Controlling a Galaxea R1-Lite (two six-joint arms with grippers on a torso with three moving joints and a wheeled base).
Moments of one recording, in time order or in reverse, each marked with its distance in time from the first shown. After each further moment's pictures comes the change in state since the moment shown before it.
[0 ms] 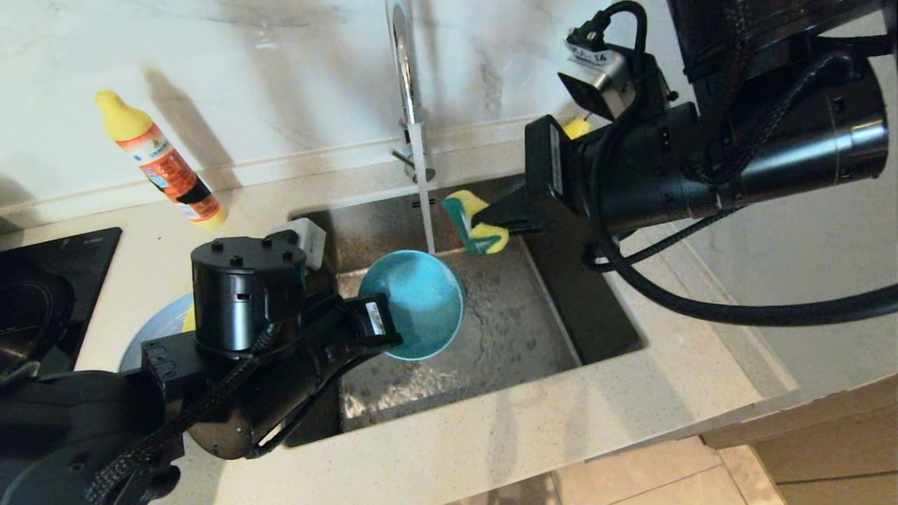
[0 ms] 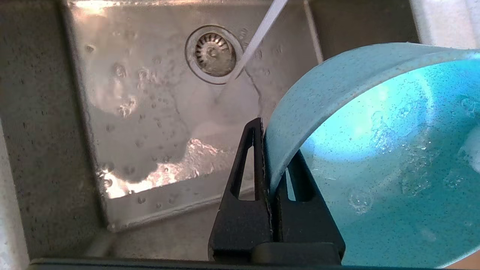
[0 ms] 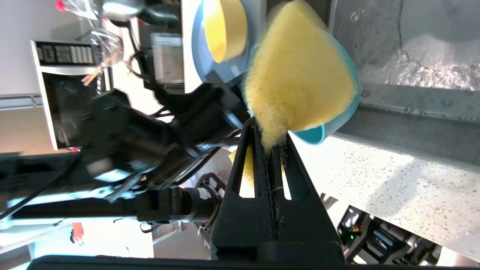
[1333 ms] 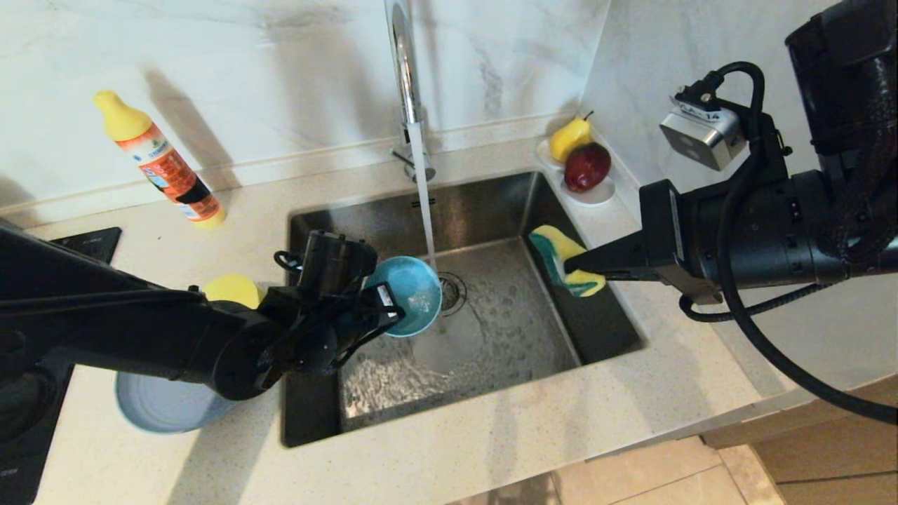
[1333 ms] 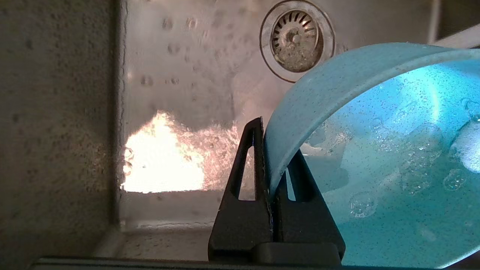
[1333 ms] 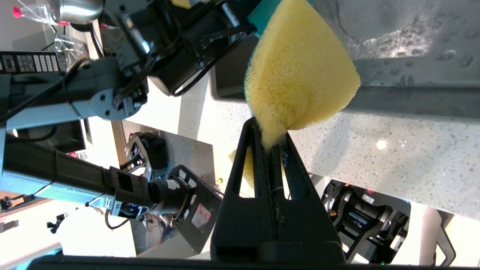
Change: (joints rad) left arm 0.179 0.317 -0.303 0.221 -0.007 -0.184; right arm -0.125 -0.229 0.422 -0.140 0.011 -0.041
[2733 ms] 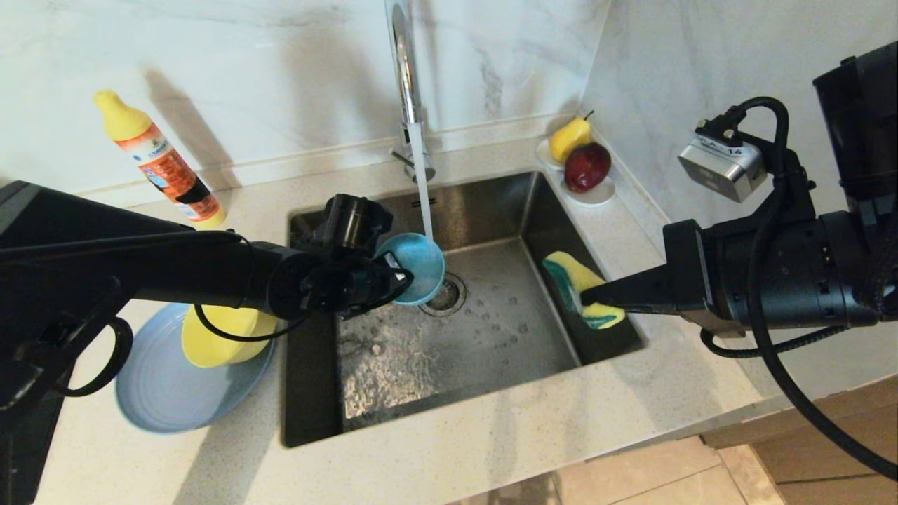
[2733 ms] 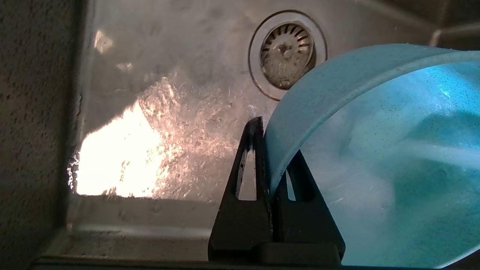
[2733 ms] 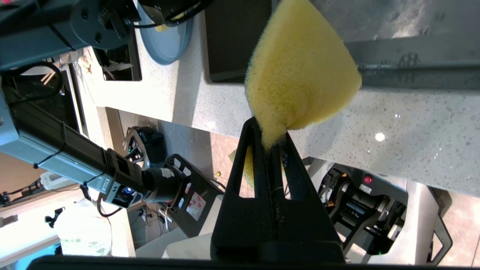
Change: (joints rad) left arm 0.063 0.143 -0.382 0.324 -0.089 -0.182; right arm 0.001 -0.070 0.146 -0.056 0.003 -0.001
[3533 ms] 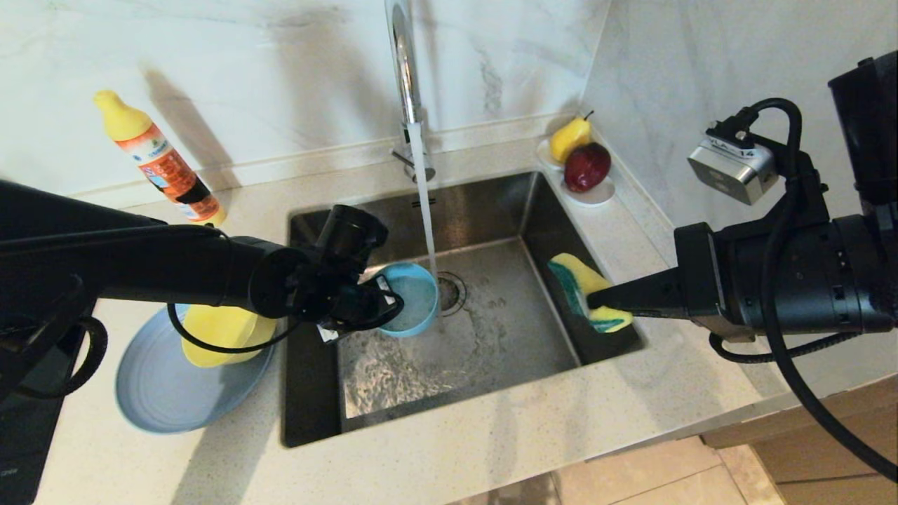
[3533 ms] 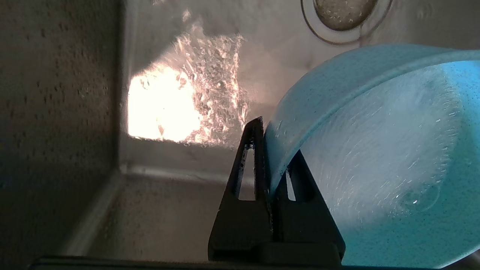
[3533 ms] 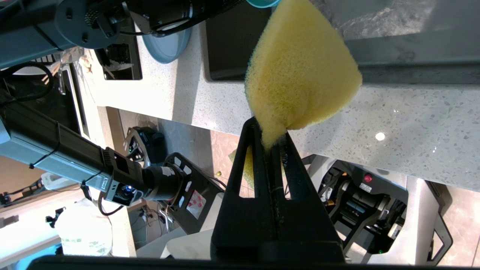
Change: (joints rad) left arm 0.003 -0.048 0.028 0.214 -0.057 0.004; right arm -0.001 -0.020 0.017 0.000 0.000 0.003
